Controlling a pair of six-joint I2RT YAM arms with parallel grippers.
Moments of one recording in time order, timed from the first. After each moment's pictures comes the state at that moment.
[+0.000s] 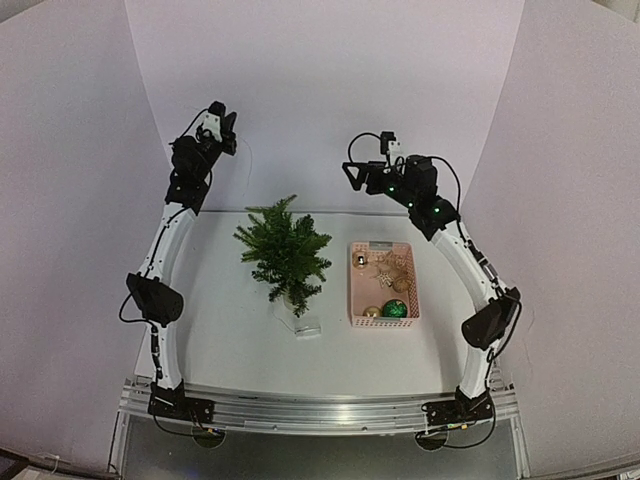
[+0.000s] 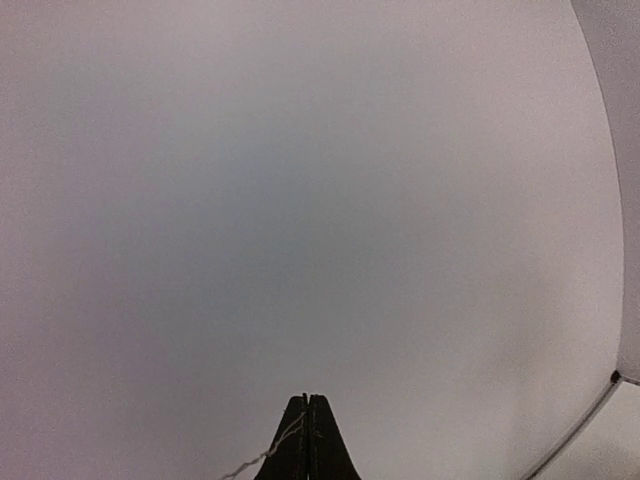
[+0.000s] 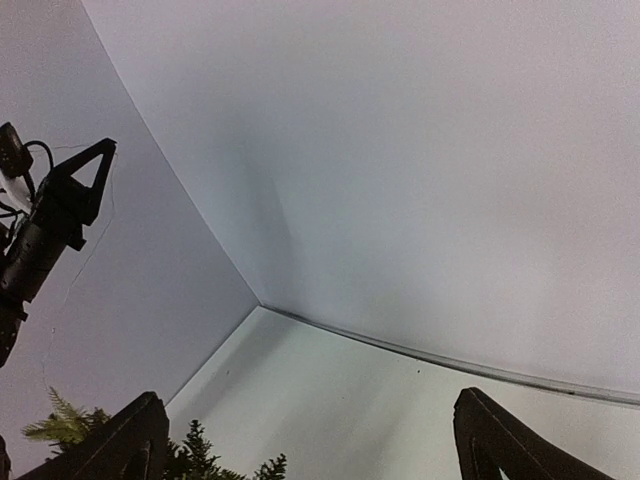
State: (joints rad) left arm -0.27 2.17 2.49 0.05 0.17 0.19; right arm 0.49 1.95 2.18 -0.29 -0.22 0.35
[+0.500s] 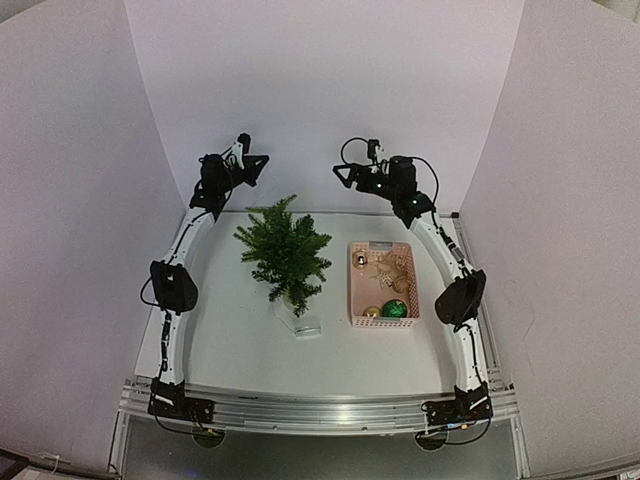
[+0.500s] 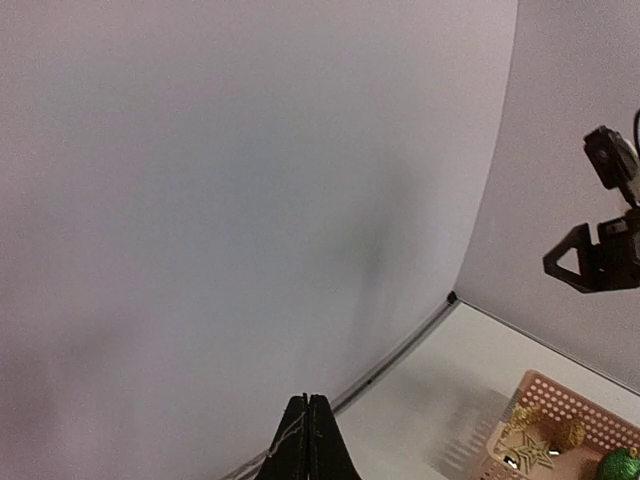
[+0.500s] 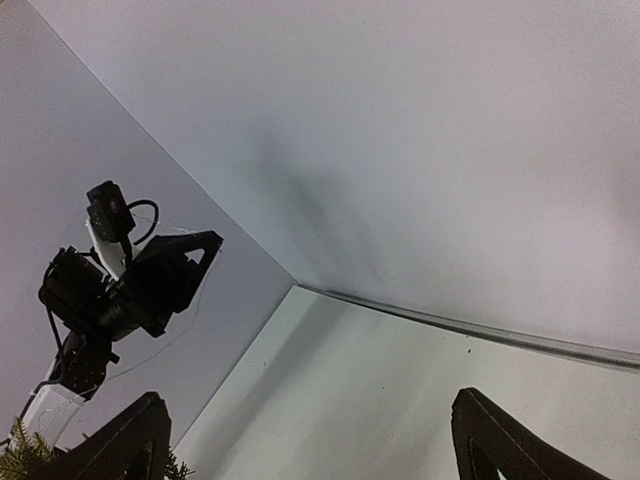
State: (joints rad) left arm -0.25 2.48 2.56 -0.02 0.61 -0.14; right arm 0.41 2.38 2.55 -0.30 -0.44 0.56
